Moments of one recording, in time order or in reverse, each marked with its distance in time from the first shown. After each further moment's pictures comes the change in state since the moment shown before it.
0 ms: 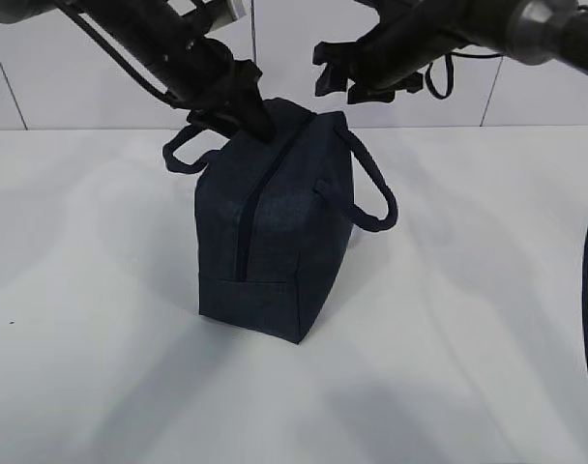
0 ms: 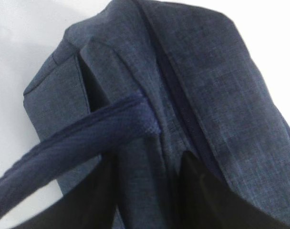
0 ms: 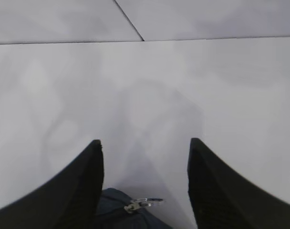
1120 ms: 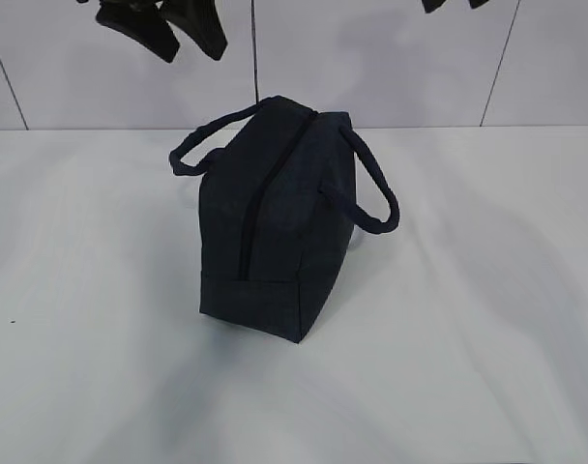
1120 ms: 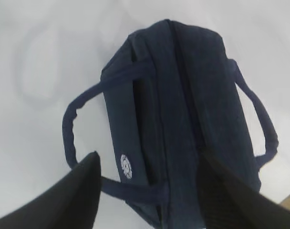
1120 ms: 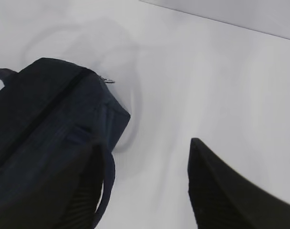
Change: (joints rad) left arm -0.060 -0.342 0.097 0.365 0.029 -0.347; right arm 0.000 -0.491 0.112 -0.349 0.518 -0.008
